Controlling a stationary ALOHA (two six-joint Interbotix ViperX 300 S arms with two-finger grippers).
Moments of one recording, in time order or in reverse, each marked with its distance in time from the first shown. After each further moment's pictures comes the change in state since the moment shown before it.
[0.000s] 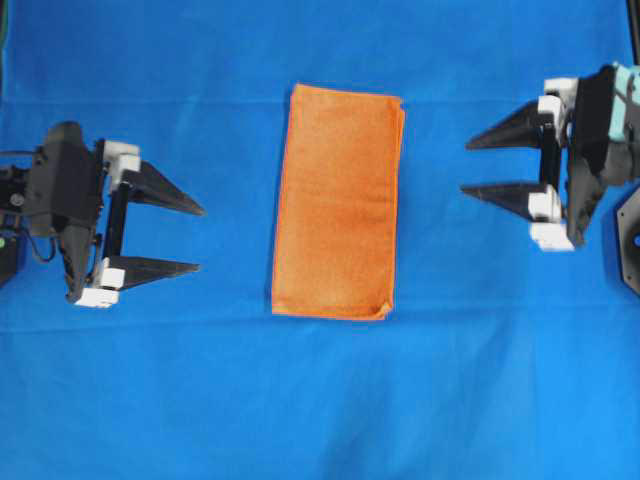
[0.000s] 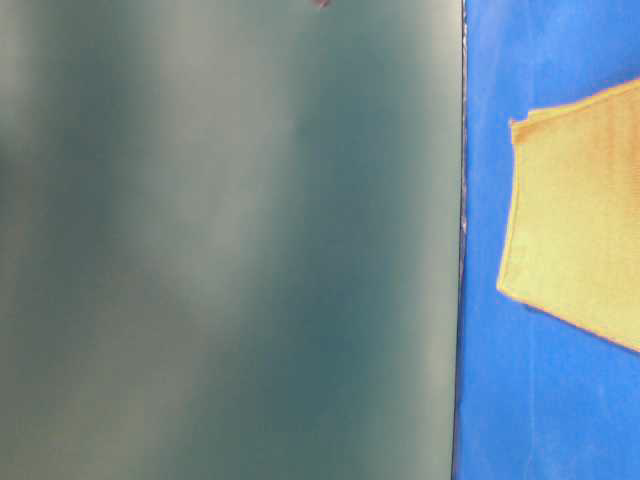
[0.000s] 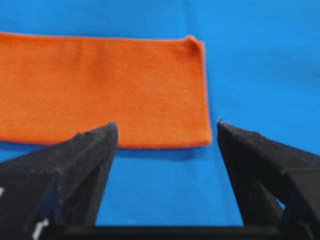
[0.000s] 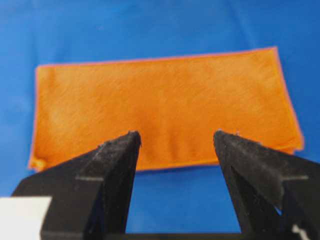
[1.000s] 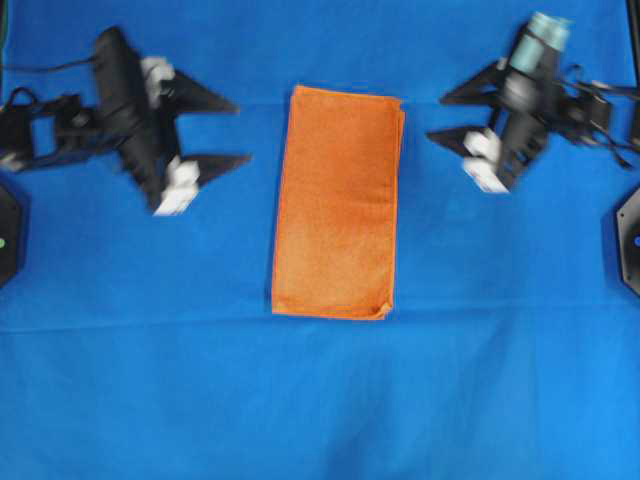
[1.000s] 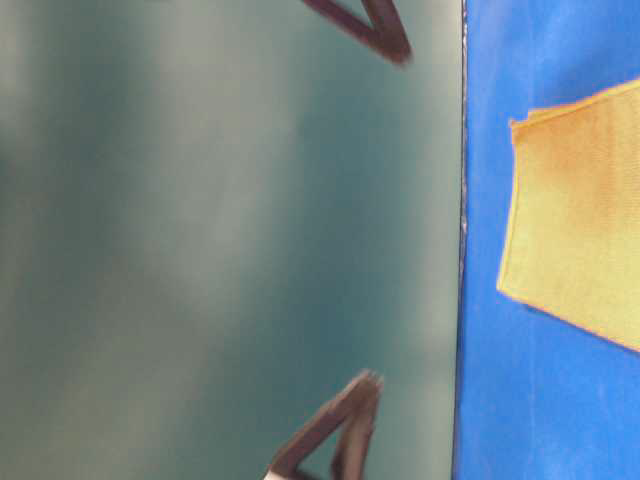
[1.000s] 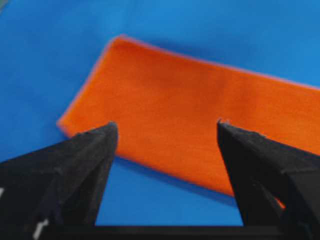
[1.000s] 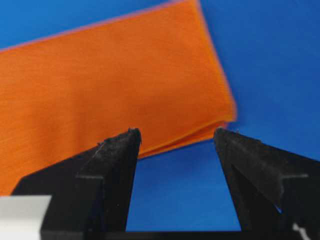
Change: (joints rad) left arm 0.325 0.291 -0.158 0.000 -0.112 0.044; right arm -0.270 0.365 -0.124 -0.002 -0.081 0.000
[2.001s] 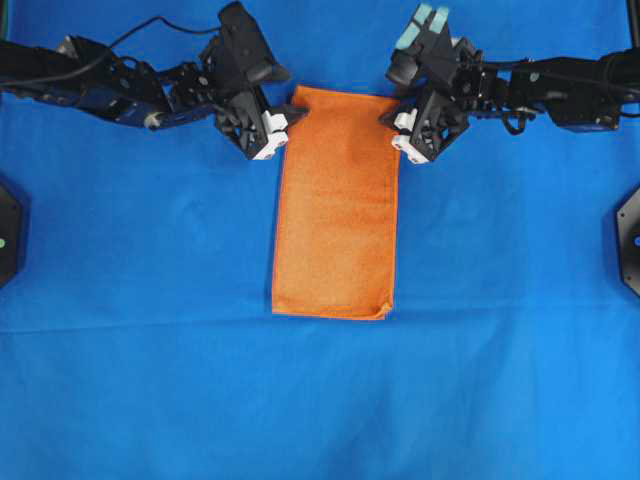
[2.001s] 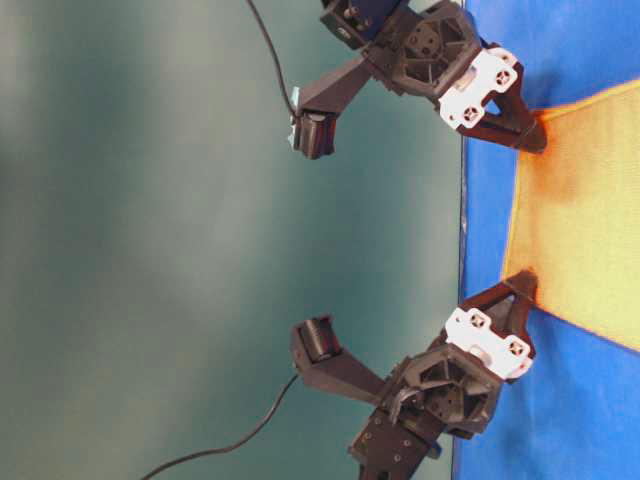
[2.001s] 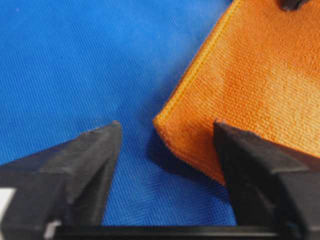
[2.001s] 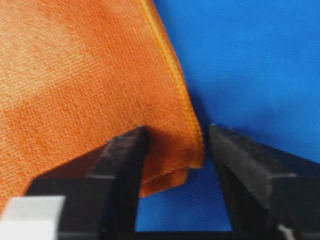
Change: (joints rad) left arm 0.169 0.578 -0.281 0.000 -0.121 0.008; right arm -0.094 0.489 -0.210 -0.025 -0.054 -0.009
